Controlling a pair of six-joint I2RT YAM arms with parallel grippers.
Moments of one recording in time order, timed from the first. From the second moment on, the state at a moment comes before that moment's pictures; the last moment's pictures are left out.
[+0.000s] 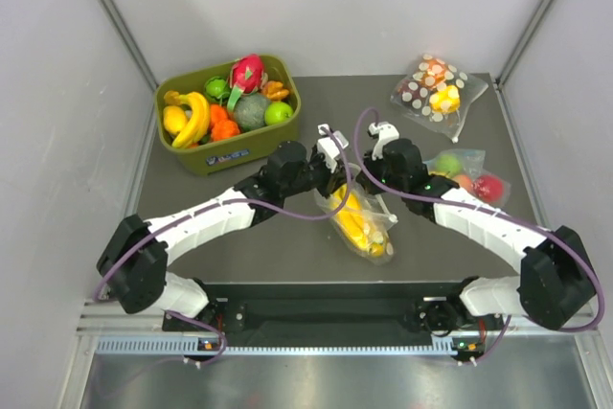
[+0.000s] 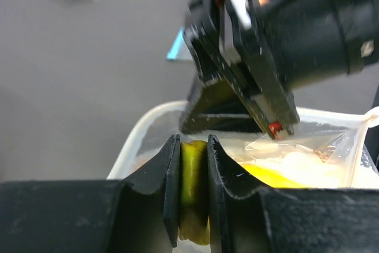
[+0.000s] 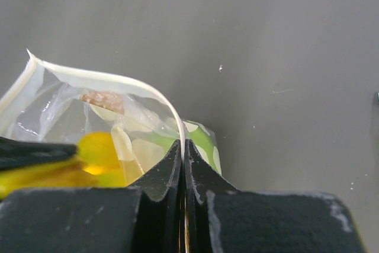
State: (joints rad) left arm -0.81 1.43 0.94 0.21 0.25 0.02; right arm 0.61 1.29 0.82 -0.10 -0.02 0.31
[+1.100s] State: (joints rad) left arm -0.81 1.29 1.00 0.23 -0.04 0.27; right arm 0.63 1.22 0.78 -0.12 0.03 0.31
